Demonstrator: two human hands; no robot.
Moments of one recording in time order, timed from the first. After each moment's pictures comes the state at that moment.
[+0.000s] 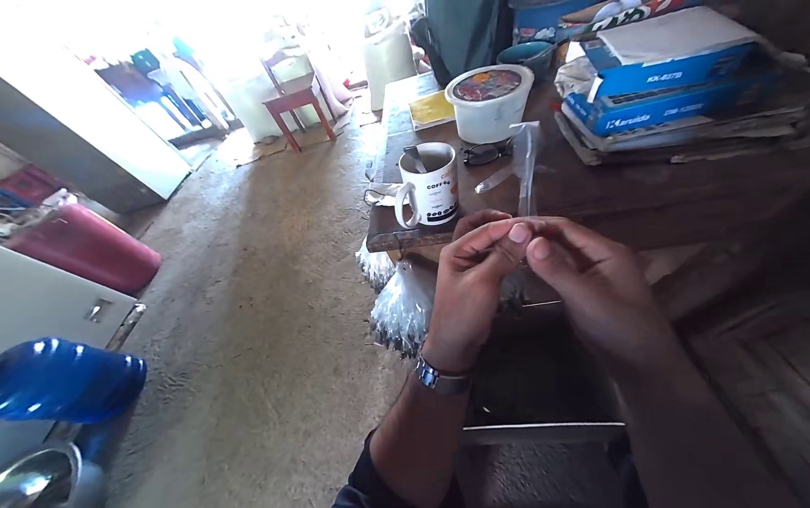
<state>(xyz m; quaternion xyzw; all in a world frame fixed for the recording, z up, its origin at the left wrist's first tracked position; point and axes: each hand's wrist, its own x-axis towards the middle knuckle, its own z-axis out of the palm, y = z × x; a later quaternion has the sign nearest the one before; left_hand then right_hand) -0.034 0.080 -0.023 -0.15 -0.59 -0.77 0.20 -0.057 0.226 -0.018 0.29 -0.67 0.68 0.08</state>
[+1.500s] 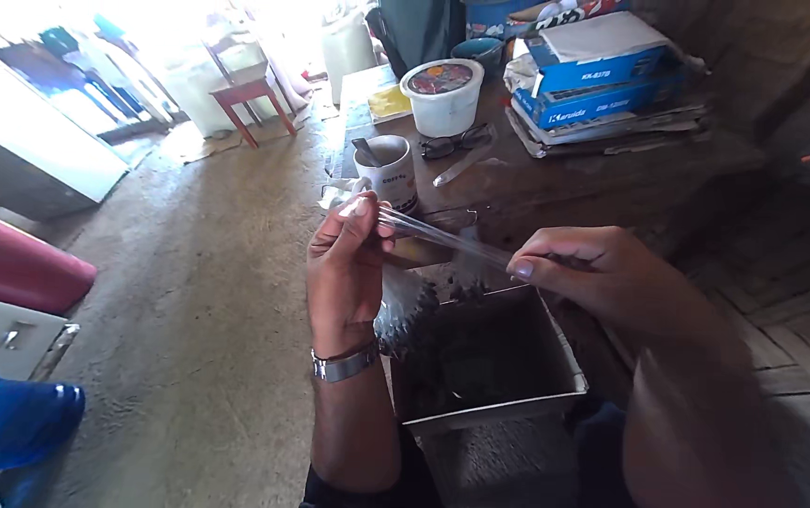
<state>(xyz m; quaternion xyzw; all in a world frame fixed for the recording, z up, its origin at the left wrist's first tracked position) -0.024 0.011 -0.007 -0.13 -0.47 -0.84 0.24 -0.066 0.295 0.005 0.39 -0.79 0.46 0.04</state>
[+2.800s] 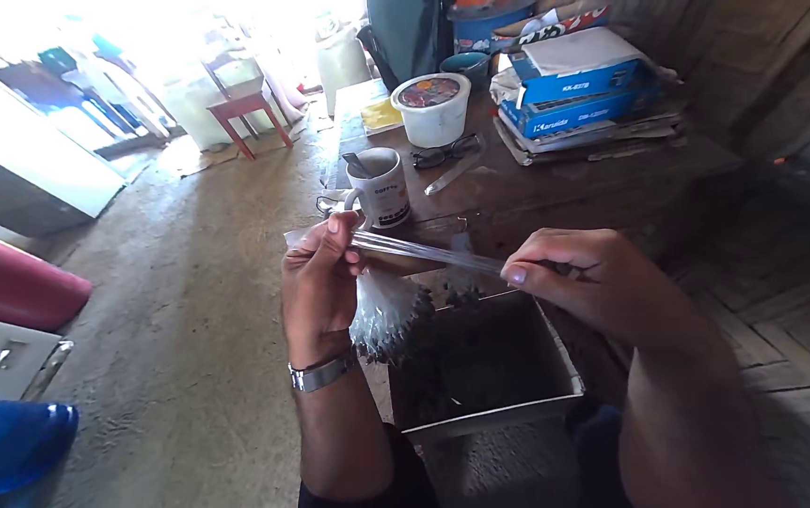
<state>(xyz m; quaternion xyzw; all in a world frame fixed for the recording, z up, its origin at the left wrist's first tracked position) -0.019 -0.007 -0.005 -0.10 -0.51 -0.81 0.26 -0.064 0.295 0.006 0.43 -0.78 0.44 0.13</state>
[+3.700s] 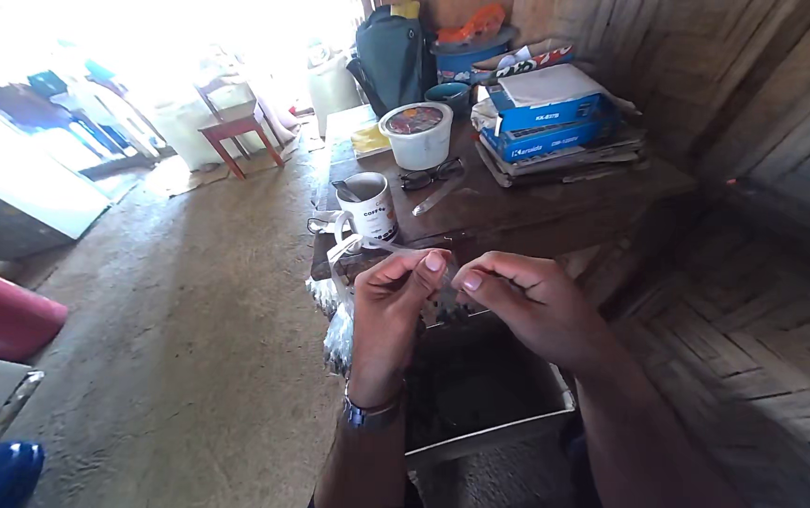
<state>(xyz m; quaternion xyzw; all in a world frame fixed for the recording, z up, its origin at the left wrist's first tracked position) -0.023 0.065 -0.015 -0.18 -0.60 -0.75 0.22 -0.049 0.257 -0.001 0.37 -0.71 0.59 0.08</state>
